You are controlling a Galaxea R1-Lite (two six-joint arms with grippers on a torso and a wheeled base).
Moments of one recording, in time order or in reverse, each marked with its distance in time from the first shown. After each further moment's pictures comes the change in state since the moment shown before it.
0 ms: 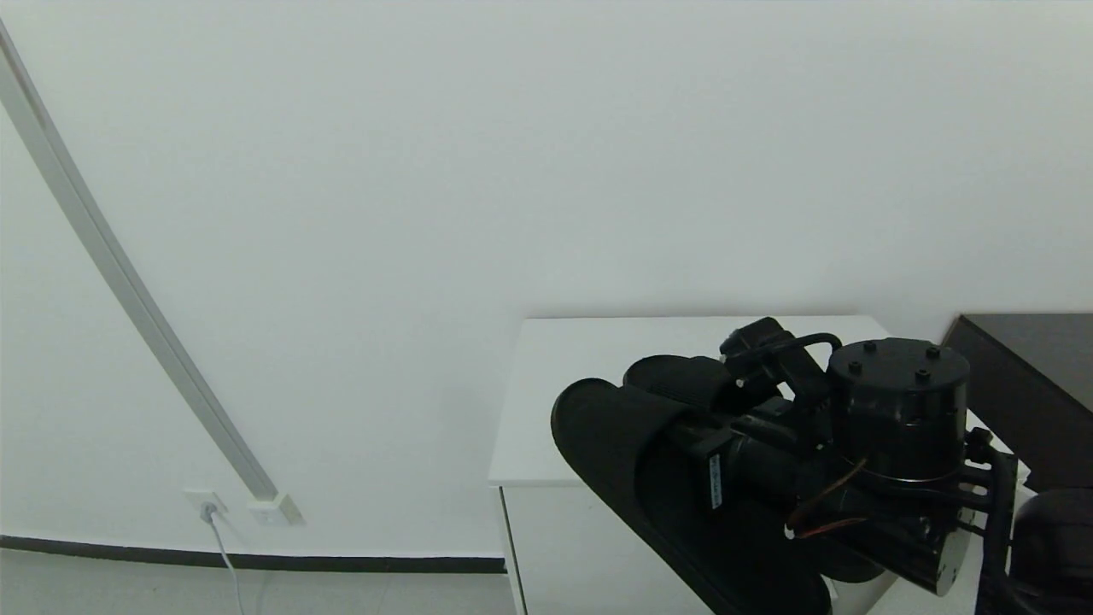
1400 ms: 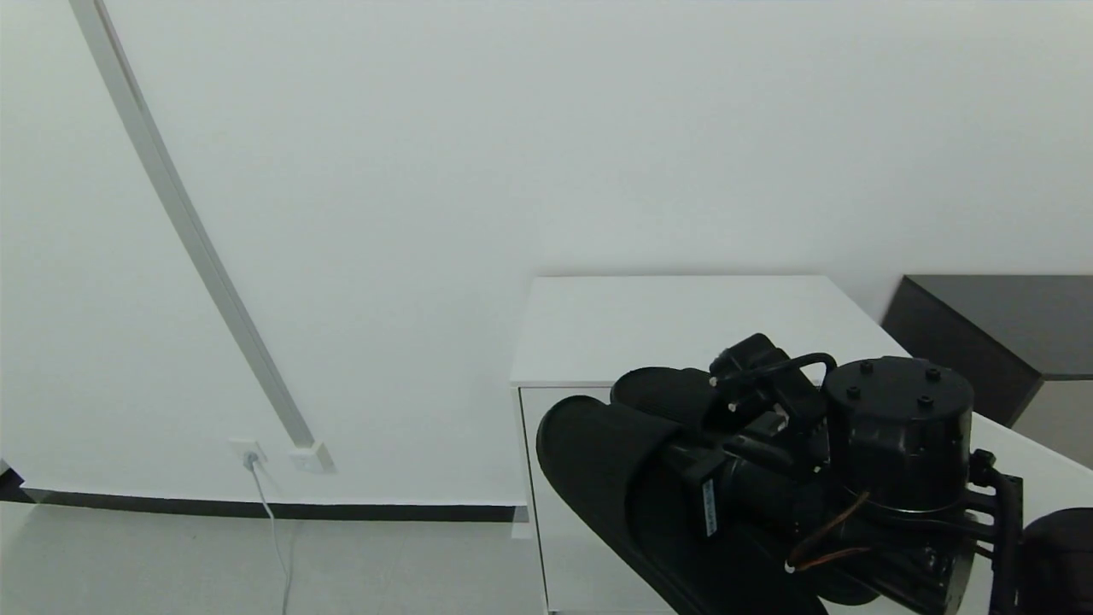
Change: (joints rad) left arm -0.001 0.000 0.000 0.000 -0.001 0.001; right arm 0.028 -0.003 0.025 -0.008 -0.005 0.000
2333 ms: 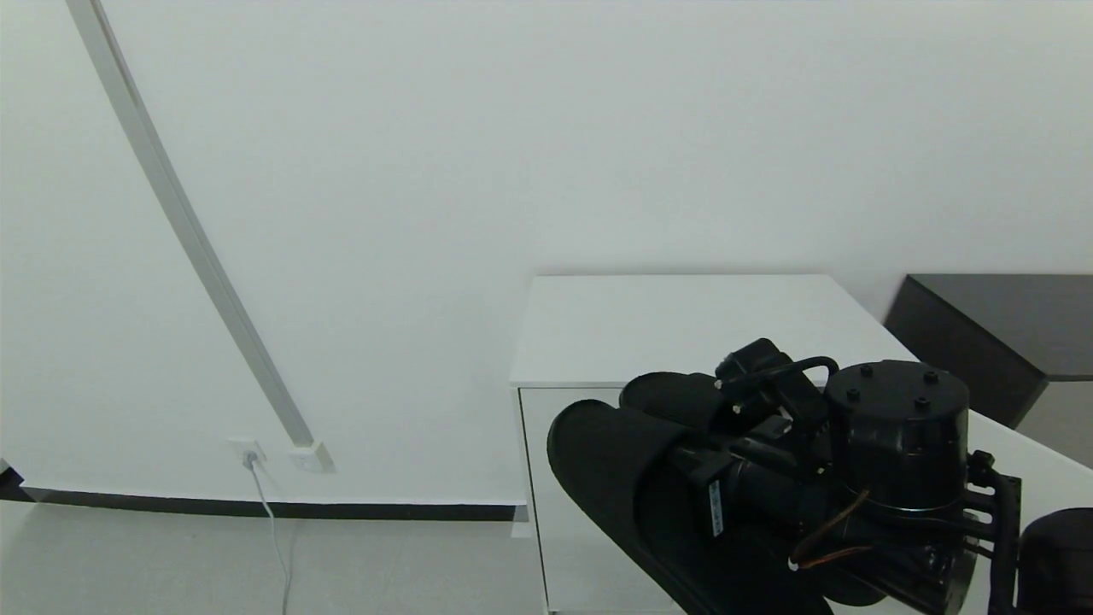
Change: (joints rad) left arm 0.000 0.000 0.000 0.000 0.000 0.001; right arm -0.001 -0.001 0.017 0.000 0.000 0.000
